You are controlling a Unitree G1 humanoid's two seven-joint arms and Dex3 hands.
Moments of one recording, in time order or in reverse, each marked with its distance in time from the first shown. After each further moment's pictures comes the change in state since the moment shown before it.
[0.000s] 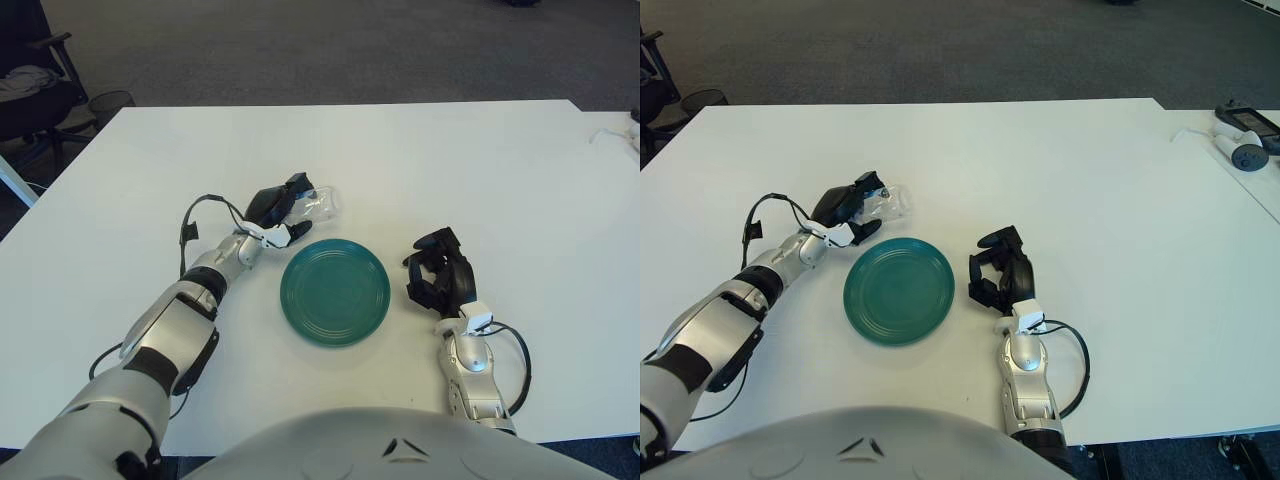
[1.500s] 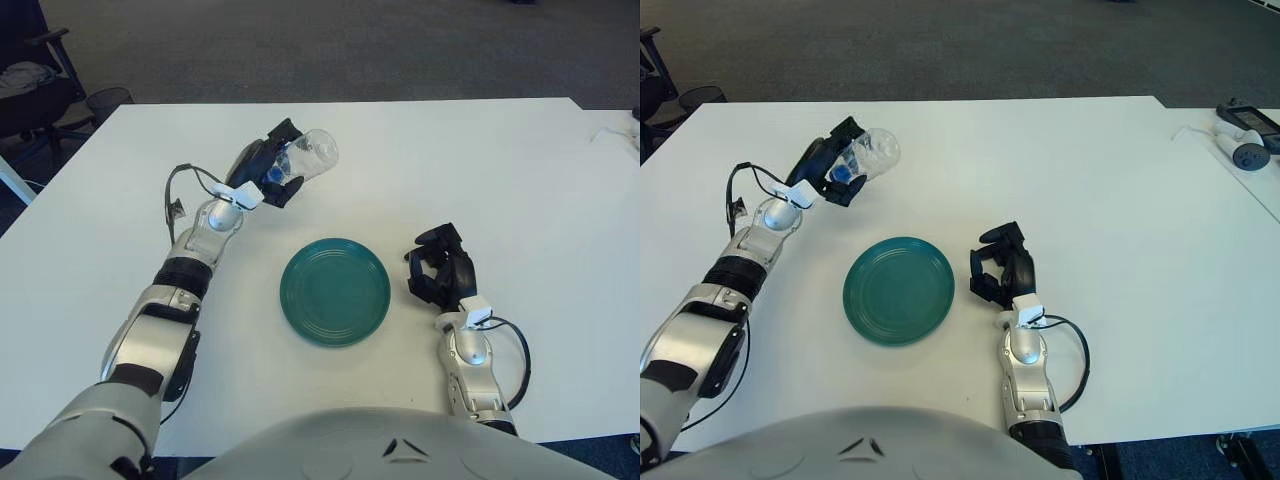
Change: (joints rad) left arm 0.053 0.056 0.269 -0.505 -0.121 0.033 -0.273; right arm -0.034 0.003 -0.013 0.026 -0.009 0.000 -0.016
